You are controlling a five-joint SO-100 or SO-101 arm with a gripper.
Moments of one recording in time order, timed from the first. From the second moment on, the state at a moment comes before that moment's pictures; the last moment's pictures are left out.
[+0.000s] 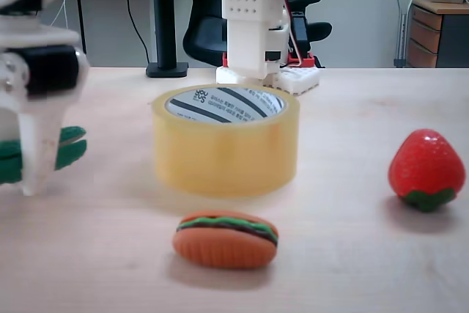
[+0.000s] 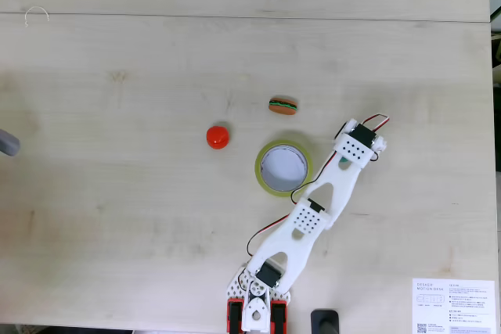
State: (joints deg) arm 30.1 27.3 12.7 96.8 -89.3
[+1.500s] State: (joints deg) arm 11.7 92.8 67.5 97.2 -89.6
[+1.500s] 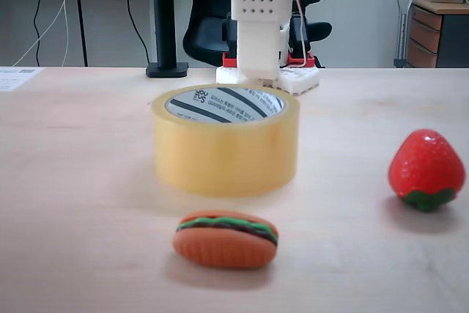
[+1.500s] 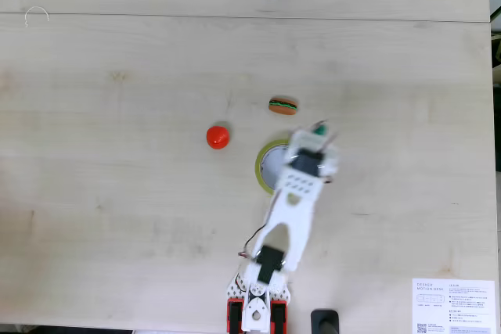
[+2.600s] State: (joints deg) arm 7.7 96.5 78.9 97.2 -89.6
